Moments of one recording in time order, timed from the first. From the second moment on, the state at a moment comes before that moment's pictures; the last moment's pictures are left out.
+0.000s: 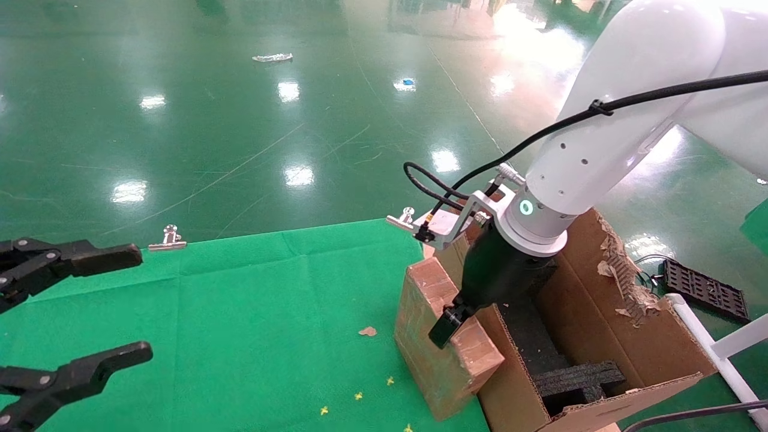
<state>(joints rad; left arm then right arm) -1.08 0.60 0.32 -1.28 0.70 1.48 -0.17 2.12 -0.90 -1.69 1.14 -1.38 -1.48 1.47</state>
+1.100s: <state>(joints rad) -1.08 0.60 0.32 -1.28 0.70 1.48 -0.17 2.39 -0.56 -1.58 0.81 -1.53 -1.43 1.10</state>
